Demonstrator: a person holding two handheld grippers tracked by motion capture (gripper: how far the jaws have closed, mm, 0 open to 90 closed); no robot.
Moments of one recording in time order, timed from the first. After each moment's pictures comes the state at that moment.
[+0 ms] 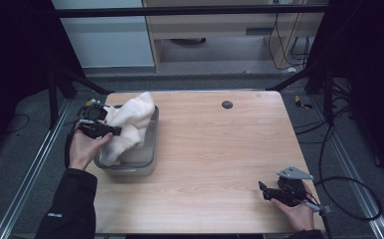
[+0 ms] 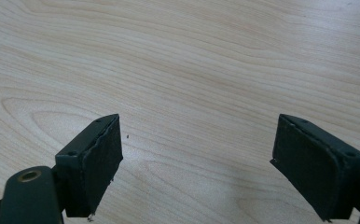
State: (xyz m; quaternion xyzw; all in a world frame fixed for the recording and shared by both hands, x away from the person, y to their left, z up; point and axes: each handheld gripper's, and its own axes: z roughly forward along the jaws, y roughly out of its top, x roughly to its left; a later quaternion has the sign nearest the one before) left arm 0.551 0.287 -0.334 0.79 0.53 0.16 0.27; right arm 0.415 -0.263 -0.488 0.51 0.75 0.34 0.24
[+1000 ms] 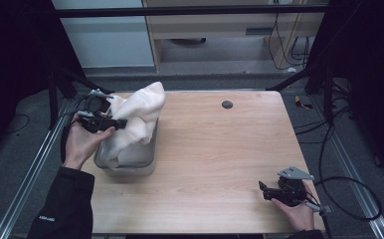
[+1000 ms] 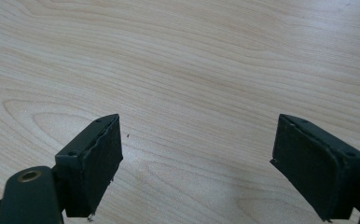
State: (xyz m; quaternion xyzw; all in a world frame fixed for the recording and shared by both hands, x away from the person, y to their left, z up) left arm 0.526 0.256 -0.279 0.81 0.47 0.17 0.30; right arm 0.414 -0.264 -0.488 0.51 0.75 0.34 0.25
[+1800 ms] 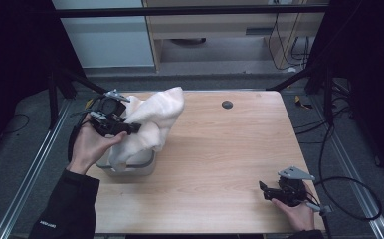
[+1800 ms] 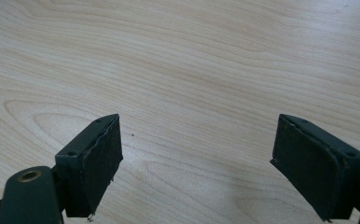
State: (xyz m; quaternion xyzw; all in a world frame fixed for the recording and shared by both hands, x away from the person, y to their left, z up) left arm 0.502 0.212 -0.259 0.85 0.40 0.16 0.29; right arm 0.413 -0.264 -0.487 0.51 0.75 0.35 0.25
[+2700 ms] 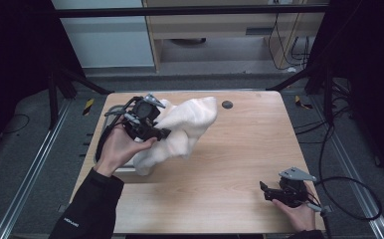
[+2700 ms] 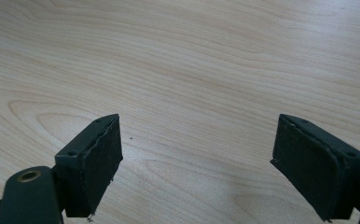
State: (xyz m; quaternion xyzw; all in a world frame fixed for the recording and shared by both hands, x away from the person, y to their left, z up) left arm 0.494 0.139 -0.258 0.89 0.33 0.14 0.29; right arm 0.411 -0.266 -0.485 0.51 0.74 0.35 0.25
